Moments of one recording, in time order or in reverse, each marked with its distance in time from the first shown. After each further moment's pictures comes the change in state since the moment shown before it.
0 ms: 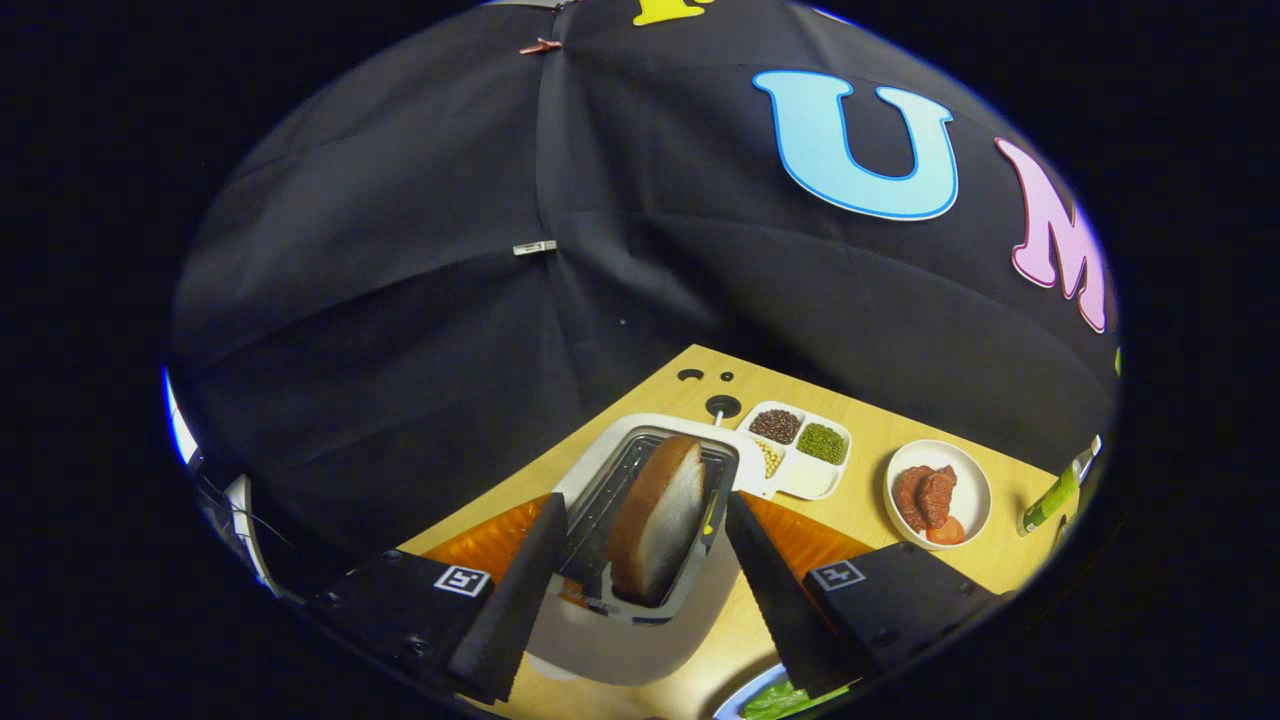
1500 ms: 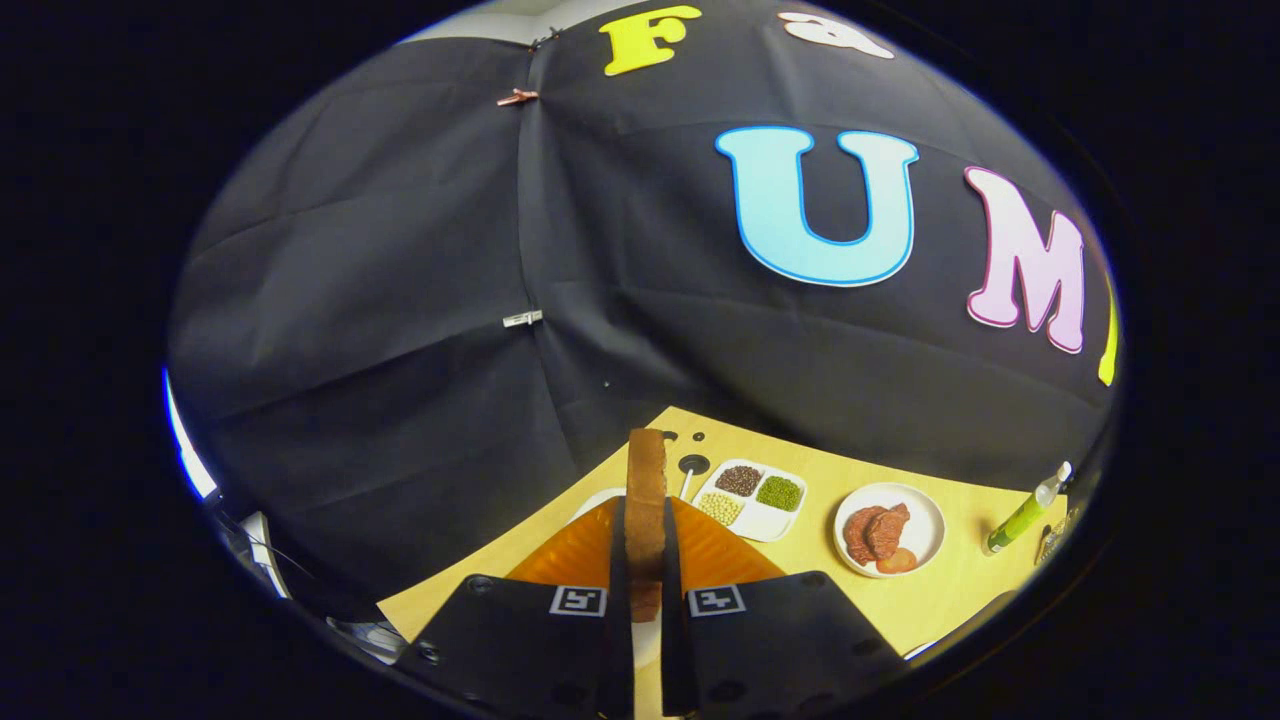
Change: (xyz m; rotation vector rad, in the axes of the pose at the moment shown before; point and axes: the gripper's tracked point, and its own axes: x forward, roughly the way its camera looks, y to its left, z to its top) arm -0.086 -0.032 0.081 0.059 -0.162 -0.007
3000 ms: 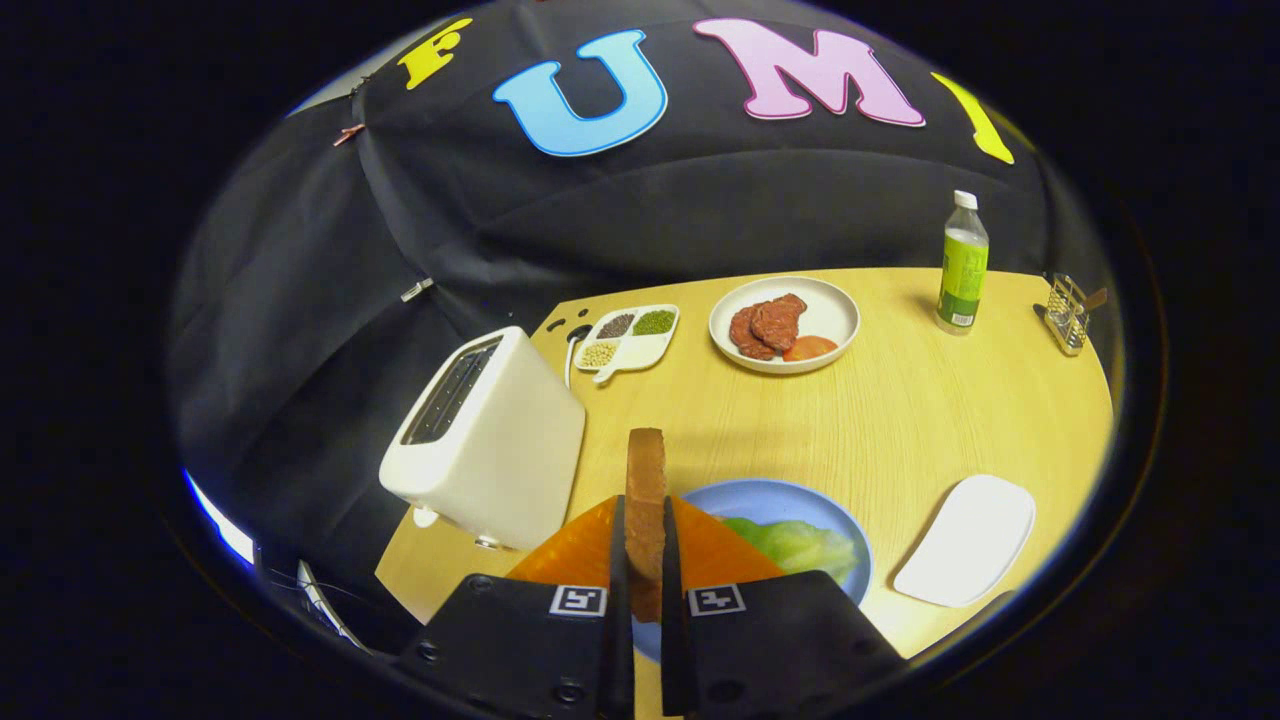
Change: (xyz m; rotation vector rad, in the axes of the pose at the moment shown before) arm -0.088 -0.123 -0.212 0.387 0.216 -0.131
